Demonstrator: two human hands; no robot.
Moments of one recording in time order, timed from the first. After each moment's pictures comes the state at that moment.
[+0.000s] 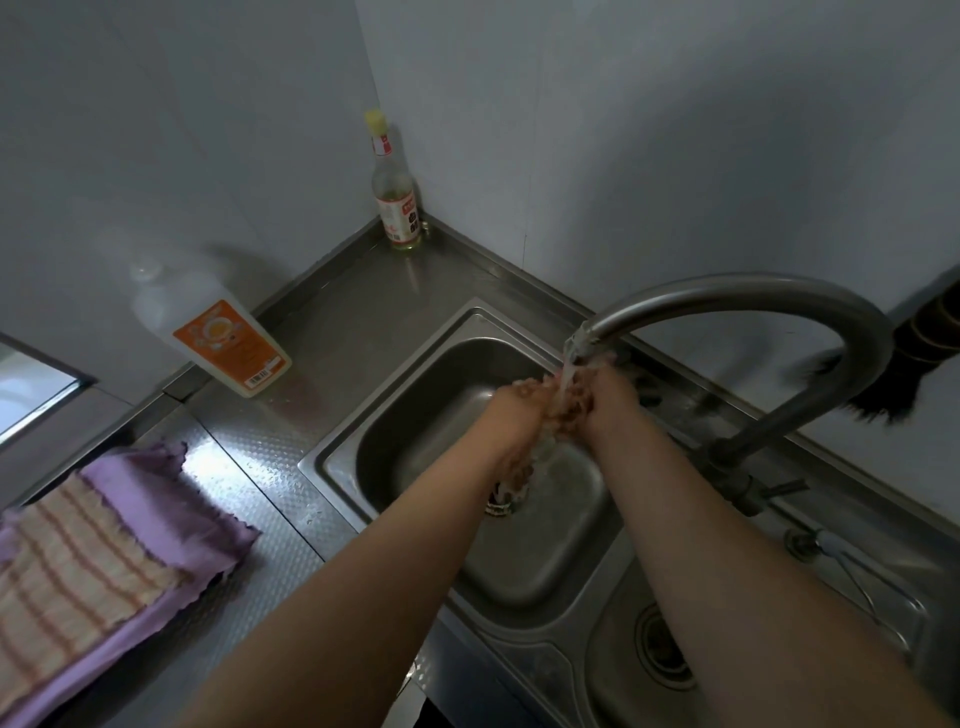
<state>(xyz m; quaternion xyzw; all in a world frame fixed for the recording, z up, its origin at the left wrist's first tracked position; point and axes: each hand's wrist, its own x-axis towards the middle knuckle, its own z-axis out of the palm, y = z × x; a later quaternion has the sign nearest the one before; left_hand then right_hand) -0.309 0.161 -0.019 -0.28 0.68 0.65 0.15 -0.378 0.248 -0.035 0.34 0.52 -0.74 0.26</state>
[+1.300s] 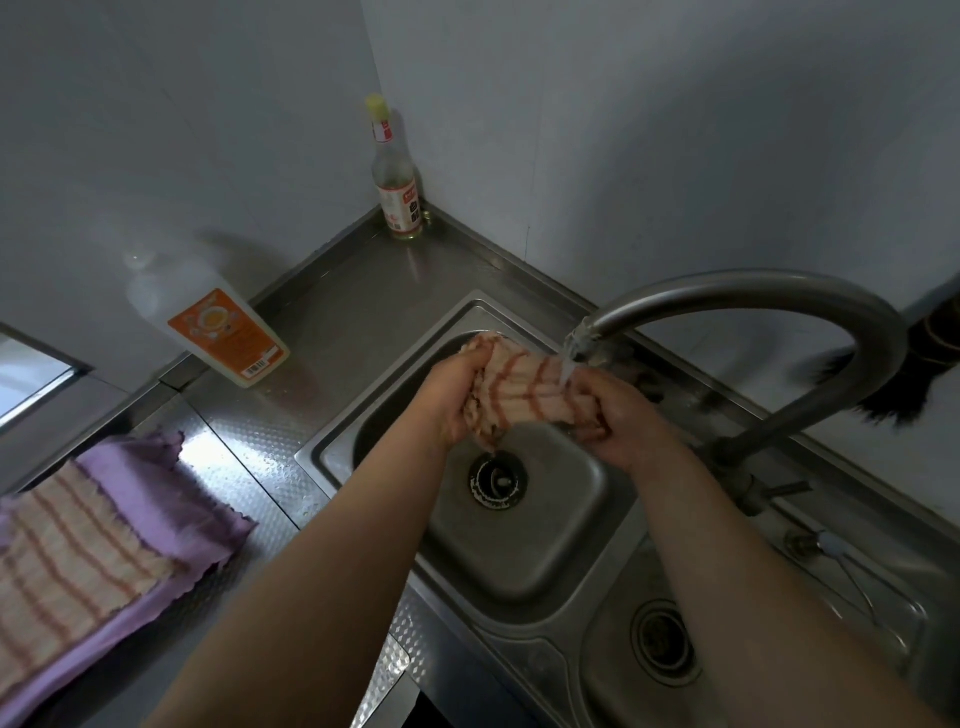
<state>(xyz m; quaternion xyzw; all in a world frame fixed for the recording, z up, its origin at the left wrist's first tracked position) -0.325 0.107 -0.041 -0.37 0.44 0.80 0.12 -0.362 0.287 -0.048 0.11 0.54 -0.75 0.37</state>
